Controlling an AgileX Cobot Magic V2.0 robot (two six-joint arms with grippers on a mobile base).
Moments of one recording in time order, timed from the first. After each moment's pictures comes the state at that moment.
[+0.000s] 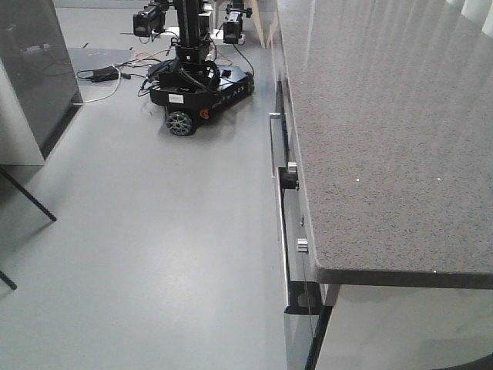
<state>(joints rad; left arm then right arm) 0.04 -0.01 0.02 0.03 0.03 -0.11 0.14 0.48 -0.61 0.80 1.21 -0.82</state>
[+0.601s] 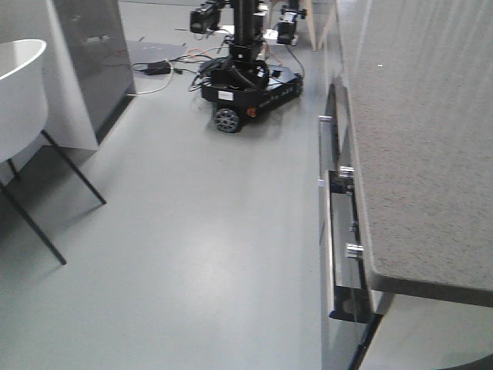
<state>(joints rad) 0.04 -0.01 0.02 0.03 0.03 -0.11 0.14 0.48 -0.61 0.80 1.21 -0.82</state>
